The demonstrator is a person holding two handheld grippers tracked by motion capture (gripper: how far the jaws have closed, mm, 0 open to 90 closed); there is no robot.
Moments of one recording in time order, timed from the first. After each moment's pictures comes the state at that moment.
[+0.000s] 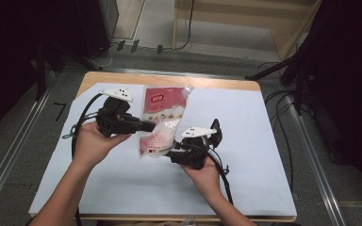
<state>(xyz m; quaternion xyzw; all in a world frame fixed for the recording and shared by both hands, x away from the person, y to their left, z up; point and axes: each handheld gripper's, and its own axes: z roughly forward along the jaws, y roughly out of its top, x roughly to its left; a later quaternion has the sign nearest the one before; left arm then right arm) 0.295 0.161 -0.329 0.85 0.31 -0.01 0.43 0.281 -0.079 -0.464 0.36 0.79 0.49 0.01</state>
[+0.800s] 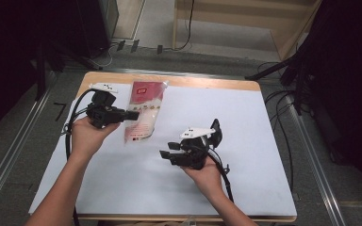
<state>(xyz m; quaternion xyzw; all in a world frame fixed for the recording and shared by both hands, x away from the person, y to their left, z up) 0.339 0.204 -0.373 0.81 0.41 0.03 0.42 0.281 -0.080 -0.465 0.33 0.81 0.48 0.01</state>
